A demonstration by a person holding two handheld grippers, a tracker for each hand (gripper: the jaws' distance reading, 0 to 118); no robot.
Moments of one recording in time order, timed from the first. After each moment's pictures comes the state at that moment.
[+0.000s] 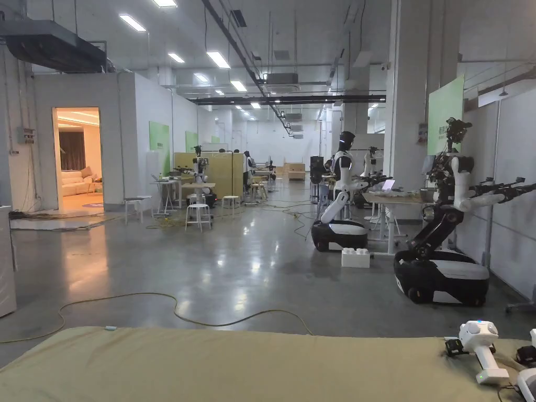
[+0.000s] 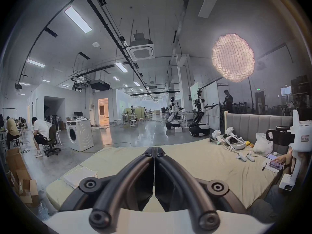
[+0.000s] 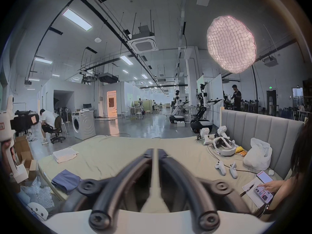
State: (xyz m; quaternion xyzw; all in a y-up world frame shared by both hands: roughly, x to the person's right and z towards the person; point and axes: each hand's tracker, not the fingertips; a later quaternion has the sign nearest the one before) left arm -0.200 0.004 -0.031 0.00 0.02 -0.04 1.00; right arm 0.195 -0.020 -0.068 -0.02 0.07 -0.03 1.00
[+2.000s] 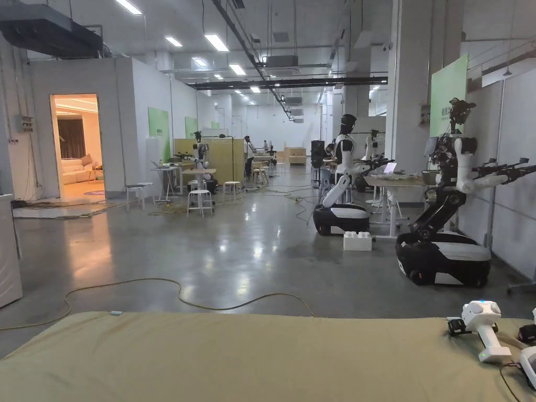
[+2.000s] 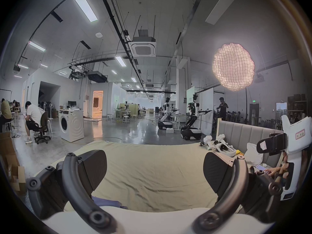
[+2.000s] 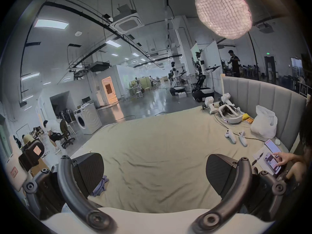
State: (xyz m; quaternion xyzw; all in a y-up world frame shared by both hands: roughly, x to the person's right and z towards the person) left arm -0.204 0.001 -0.036 0.00 -0.01 0.02 1.00; right arm 0.161 0.024 -0.080 -0.16 0.08 -0.11 0.98
